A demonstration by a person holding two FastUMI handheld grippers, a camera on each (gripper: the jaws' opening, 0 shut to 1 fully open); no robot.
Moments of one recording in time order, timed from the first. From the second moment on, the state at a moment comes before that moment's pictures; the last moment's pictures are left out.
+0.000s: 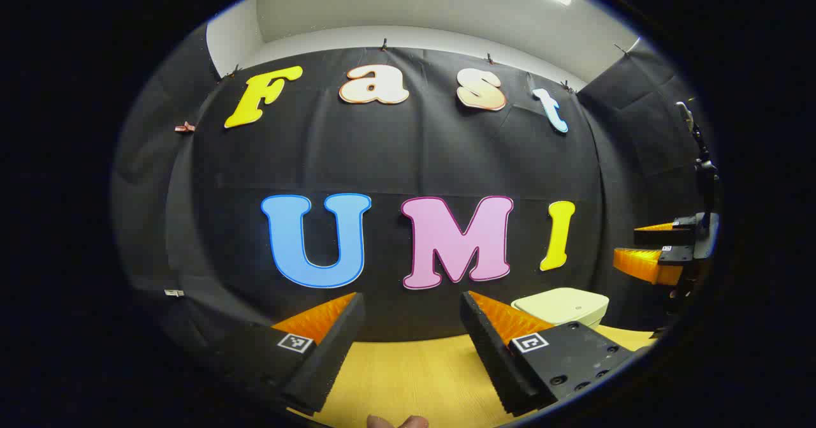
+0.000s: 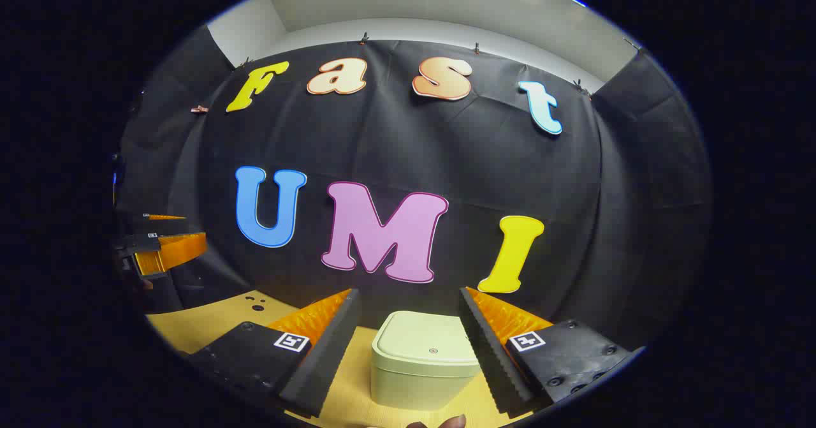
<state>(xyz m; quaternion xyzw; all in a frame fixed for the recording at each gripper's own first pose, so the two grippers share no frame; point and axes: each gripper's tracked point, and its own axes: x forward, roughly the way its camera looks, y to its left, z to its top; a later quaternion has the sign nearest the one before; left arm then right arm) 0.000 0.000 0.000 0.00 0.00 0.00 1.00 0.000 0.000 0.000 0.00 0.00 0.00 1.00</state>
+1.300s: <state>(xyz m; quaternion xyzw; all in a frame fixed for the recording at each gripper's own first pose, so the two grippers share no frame) -0.004 -0.006 0.010 0.01 -0.01 -0.01 1.00 -0.002 0.004 0.005 0.04 0.02 0.03 1.00</state>
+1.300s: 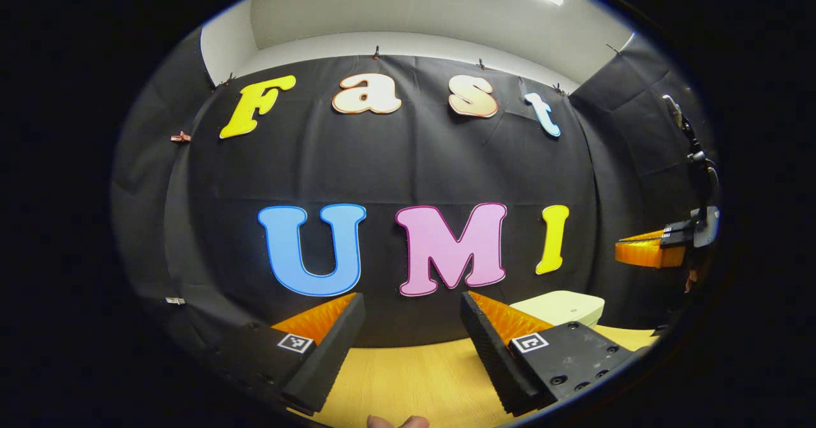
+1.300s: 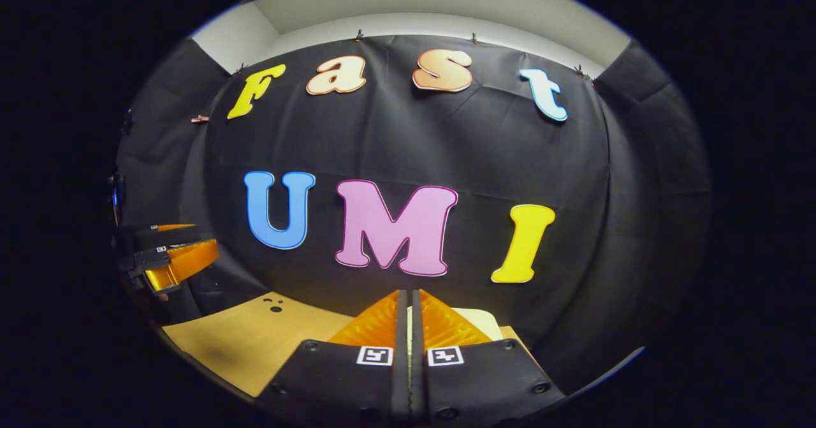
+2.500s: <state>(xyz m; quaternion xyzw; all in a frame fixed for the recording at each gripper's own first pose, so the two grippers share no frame) -0.014 -0.010 0.008 0.01 0.00 0.02 1.00 0.109 -0.020 -0.156 0.02 0.18 0.04 0.98</state>
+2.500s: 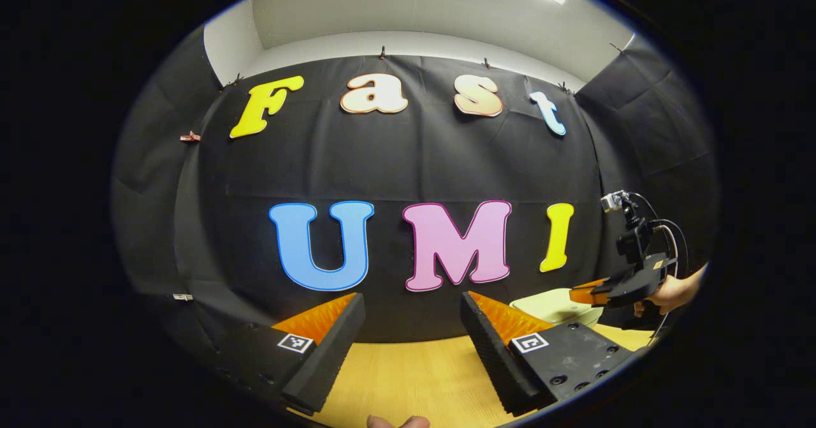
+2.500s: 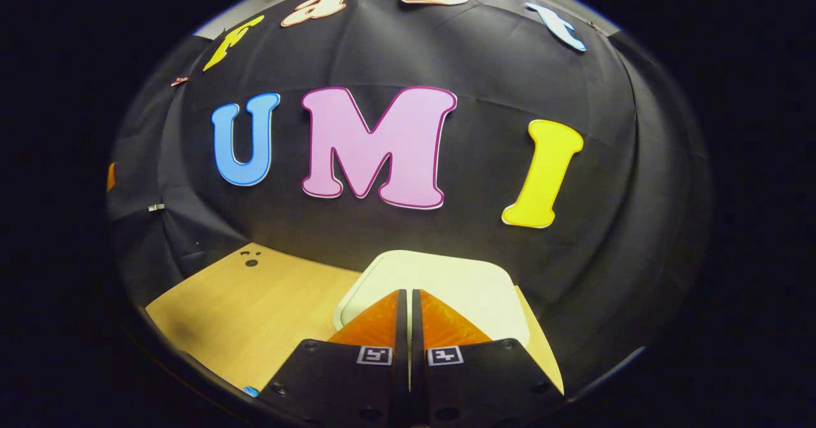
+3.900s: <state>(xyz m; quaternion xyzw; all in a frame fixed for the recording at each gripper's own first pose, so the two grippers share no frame) -0.010 -0.015 0.009 0.00 0.00 0.00 1.00 0.116 -0.045 -0.172 0.09 0.19 0.00 0.98</state>
